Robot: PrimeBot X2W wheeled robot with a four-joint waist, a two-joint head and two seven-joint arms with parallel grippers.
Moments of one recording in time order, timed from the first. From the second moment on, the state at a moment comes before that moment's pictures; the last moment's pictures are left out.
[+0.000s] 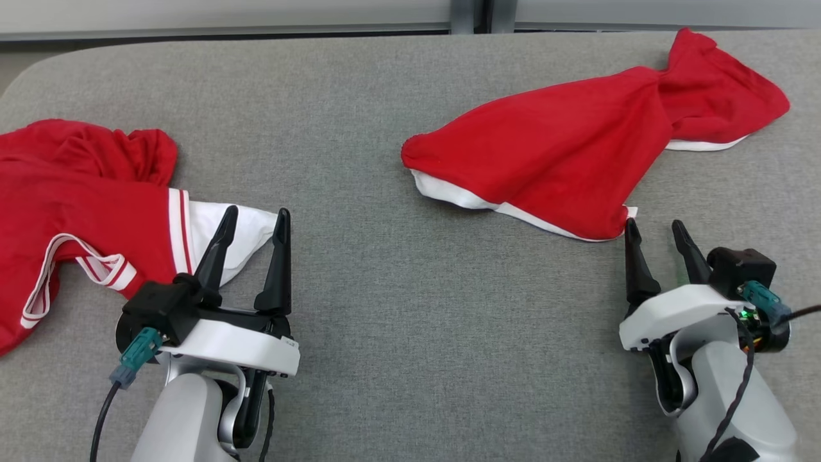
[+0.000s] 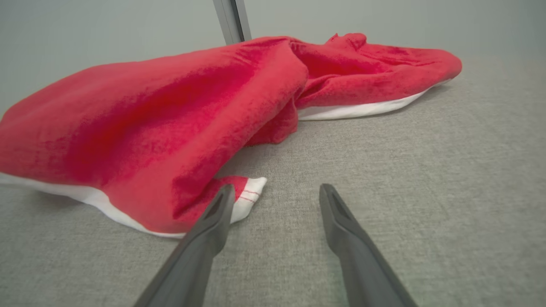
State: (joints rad) left arm -0.26 0.05 -0.13 0.25 -0.32 -0.10 -0.26; right arm -0.46 -0.05 0.00 0.70 0.18 0.13 -0.22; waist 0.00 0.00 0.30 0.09
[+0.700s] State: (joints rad) left arm -0.28 0.05 -0.16 0.27 -0.32 -0.09 -0.26; right arm -0.57 -0.09 0.08 0.88 0.20 0.13 -0.25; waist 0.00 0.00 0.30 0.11
